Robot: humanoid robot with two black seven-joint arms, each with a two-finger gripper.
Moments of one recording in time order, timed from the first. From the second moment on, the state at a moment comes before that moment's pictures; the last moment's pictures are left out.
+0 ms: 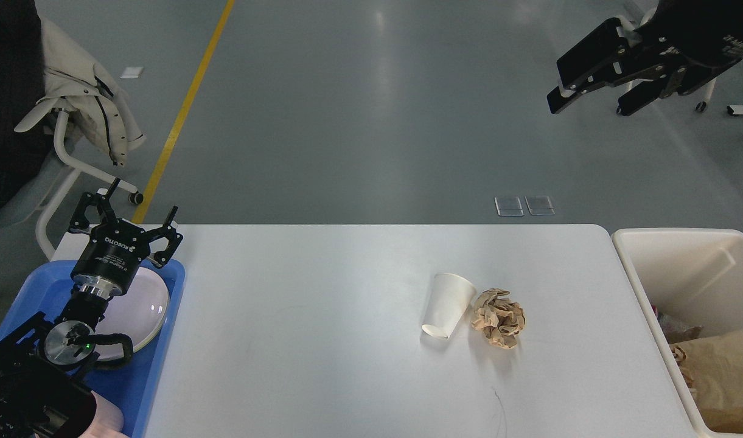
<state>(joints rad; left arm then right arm) -0.55 0.30 -0.99 -0.41 -0.10 -0.75 -0.26 2.48 -0.49 -1.18 1.21 -0.46 0.96 0.27</state>
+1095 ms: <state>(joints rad) -0.55 0.30 -0.99 -0.41 -0.10 -0.75 -0.26 1.32 -0.24 -1.01 0.91 -0.28 0.18 0.16</state>
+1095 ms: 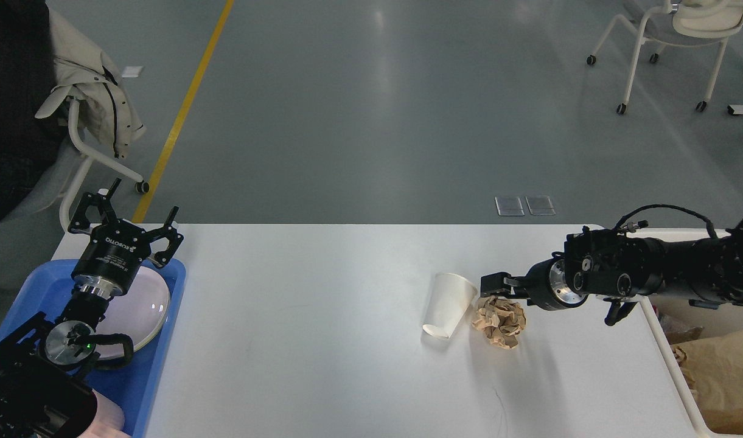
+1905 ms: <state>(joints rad) -0.55 0.30 -0.98 -0.41 -0.10 -0.75 -0.26 1.16 -0.20 -0.99 0.81 -0.32 0.07 0.12</state>
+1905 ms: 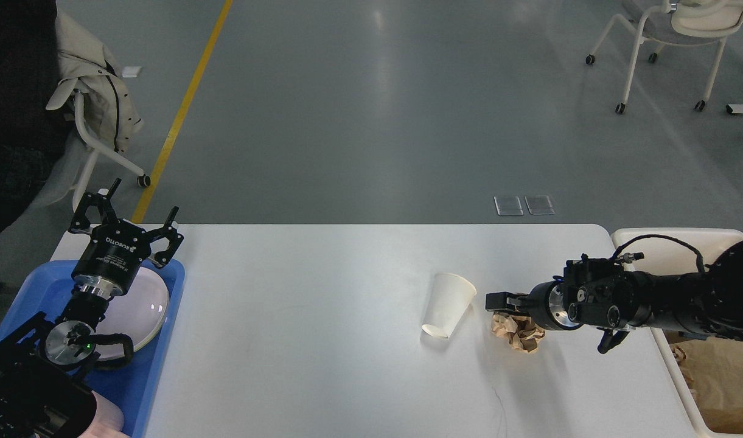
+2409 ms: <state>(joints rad) -0.55 0.30 -0.99 -0.41 -0.10 -0.75 -0.26 1.16 -0.21 -1.00 0.82 -0.33 0.01 0.14</state>
